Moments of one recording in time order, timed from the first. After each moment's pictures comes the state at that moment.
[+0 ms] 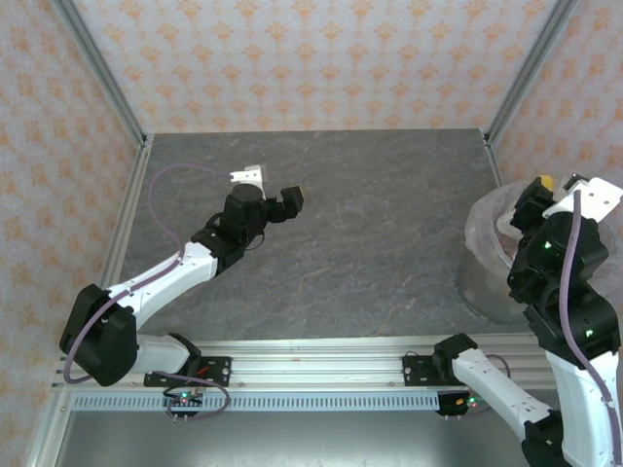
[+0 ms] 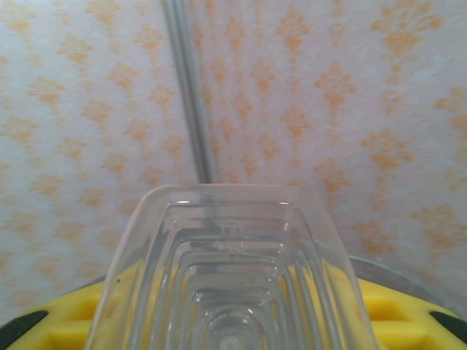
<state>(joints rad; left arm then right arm) -0.52 1.32 0.87 0.05 -0.21 -0.57 0.37 0.71 1.43 -0.81 0.95 0.15</state>
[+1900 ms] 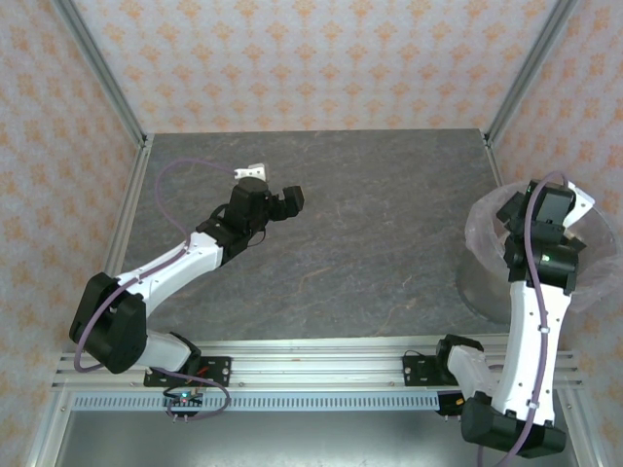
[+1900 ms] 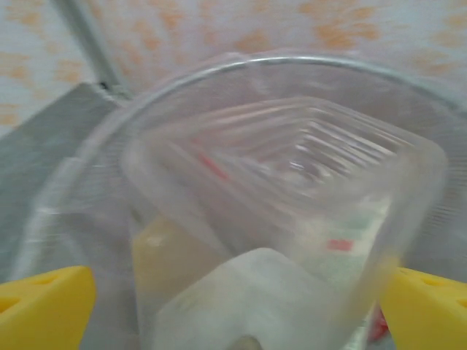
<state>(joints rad) -0.49 1.40 0.94 -0.05 -0.18 -0.59 -0.28 0.92 1.26 -1.00 0.39 0.40</state>
